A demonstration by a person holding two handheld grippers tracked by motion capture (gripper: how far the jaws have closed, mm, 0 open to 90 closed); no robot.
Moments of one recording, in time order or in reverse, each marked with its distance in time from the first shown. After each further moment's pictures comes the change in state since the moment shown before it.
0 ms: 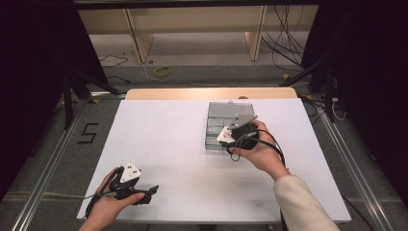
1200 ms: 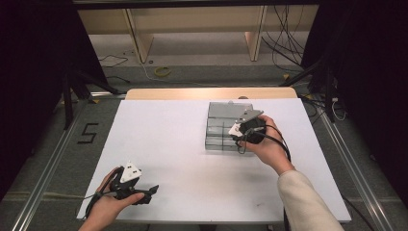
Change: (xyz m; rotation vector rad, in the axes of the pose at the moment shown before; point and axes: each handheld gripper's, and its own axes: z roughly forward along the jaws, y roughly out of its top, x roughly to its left) left arm 0.000 0.000 0.000 0.000 0.001 0.001; right arm -0.030 -0.013 0.004 0.071 -0.122 0.019
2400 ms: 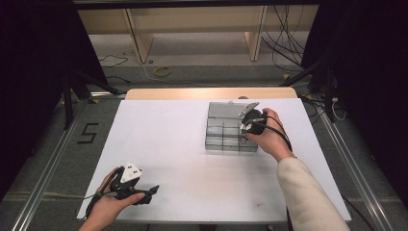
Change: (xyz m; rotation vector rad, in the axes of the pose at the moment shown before) left arm -0.001 0.000 0.000 -0.001 -0.003 -0.001; right arm -0.033 0.000 0.026 0.222 -0.124 -0.033
